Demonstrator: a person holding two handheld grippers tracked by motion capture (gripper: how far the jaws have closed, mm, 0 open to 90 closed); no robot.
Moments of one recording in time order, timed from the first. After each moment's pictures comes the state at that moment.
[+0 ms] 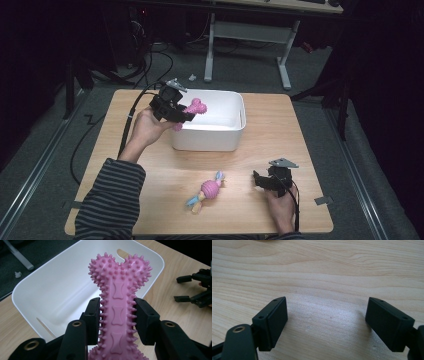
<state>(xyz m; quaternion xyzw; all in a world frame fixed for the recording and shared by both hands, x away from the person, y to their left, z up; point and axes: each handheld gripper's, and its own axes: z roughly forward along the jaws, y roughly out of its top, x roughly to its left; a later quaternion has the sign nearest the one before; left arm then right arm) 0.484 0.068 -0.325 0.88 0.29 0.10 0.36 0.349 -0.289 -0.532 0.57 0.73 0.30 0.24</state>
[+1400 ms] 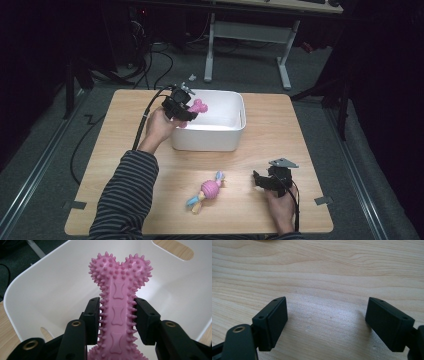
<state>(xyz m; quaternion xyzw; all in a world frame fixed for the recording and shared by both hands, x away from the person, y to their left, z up) 0.527 0.049 -0.382 0.88 0.32 0.14 0.32 0.349 -0.289 -0.532 0.57 0.73 0.30 0.24</state>
